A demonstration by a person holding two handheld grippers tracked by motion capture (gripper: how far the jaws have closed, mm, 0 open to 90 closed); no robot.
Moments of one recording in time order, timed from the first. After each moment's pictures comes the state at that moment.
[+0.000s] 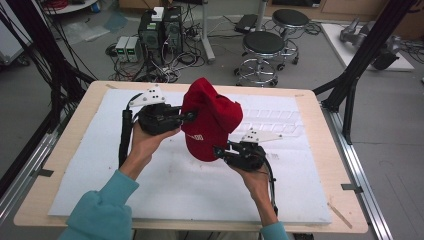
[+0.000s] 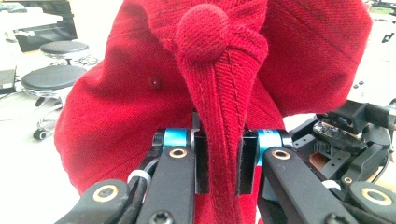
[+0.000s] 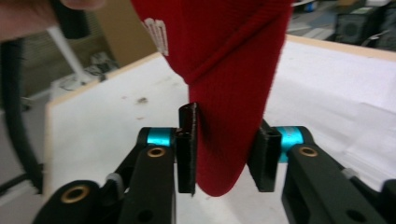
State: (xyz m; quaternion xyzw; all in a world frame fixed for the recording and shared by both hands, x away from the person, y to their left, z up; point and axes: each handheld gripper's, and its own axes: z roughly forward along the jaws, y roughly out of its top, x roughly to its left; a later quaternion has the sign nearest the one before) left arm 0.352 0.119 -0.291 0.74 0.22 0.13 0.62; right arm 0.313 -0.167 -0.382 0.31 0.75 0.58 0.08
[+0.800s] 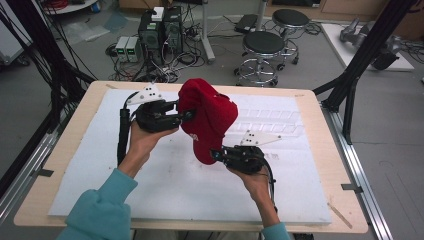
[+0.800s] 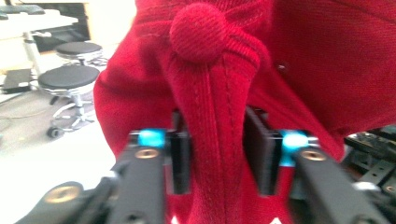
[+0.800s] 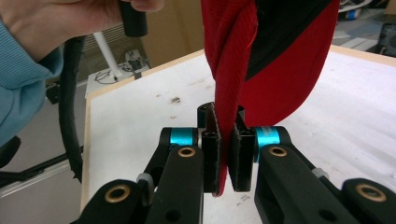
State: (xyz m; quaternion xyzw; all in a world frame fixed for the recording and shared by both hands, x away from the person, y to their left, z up) left arm 0.357 0.126 -0.292 0.73 0.25 0.15 0.61; right arm 0.305 -0.163 -0.377 0.25 0.76 0.60 0.06
